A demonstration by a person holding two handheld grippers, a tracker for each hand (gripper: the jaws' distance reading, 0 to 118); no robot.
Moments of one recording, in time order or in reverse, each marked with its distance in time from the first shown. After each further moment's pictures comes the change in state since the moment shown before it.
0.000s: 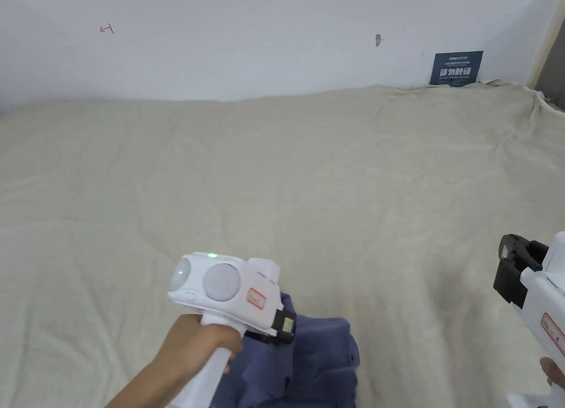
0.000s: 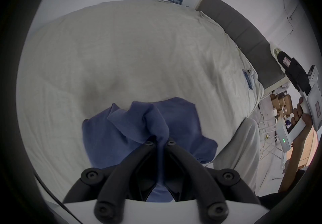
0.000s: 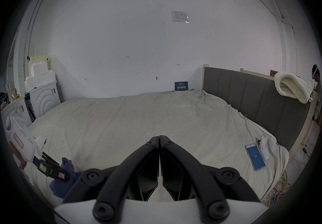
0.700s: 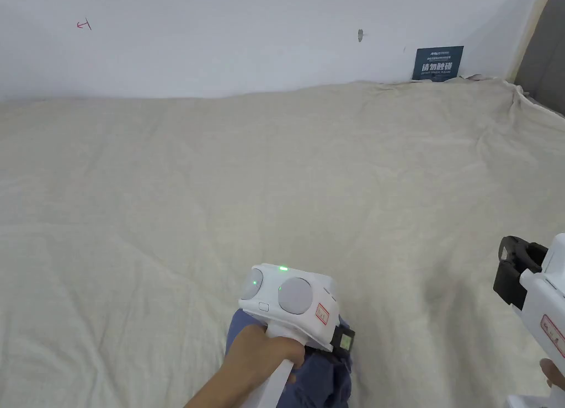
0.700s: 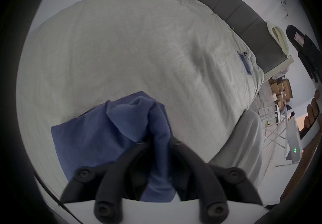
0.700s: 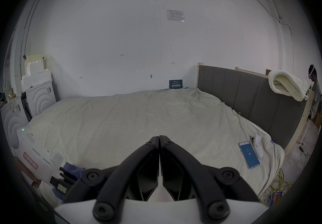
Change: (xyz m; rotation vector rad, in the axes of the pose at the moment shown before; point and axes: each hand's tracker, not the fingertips) left arm 0.067 0.006 -0.062 -0.079 -0.035 -0.086; right arm 0.014 -0.005 0.006 -0.016 -0.042 -0.001
